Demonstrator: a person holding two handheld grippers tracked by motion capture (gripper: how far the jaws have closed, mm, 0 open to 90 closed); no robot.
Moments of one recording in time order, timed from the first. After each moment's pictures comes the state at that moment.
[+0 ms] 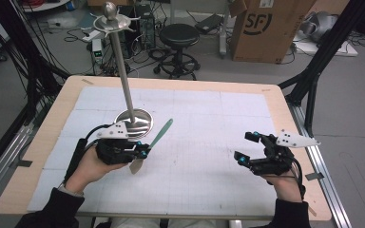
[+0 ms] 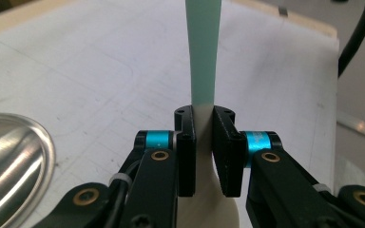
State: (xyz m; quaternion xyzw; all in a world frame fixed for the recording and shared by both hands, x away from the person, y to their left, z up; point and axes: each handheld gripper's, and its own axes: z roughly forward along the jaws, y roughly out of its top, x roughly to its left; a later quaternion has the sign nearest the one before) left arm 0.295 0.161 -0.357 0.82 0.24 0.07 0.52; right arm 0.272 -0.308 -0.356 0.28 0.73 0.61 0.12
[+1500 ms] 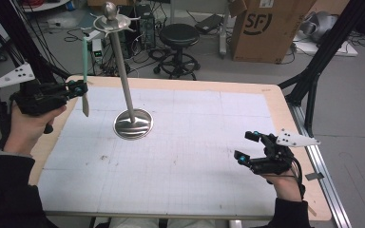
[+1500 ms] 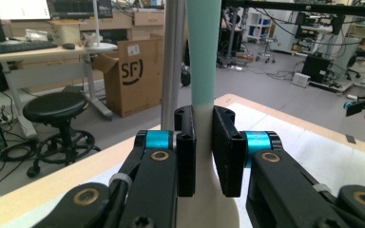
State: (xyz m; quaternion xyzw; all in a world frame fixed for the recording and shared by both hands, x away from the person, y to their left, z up) left arm 0.335 0.300 -0.248 0.69 0.29 0.22 0.63; right arm 0.273 -0.309 -0.356 0.28 0.73 0.61 0.12
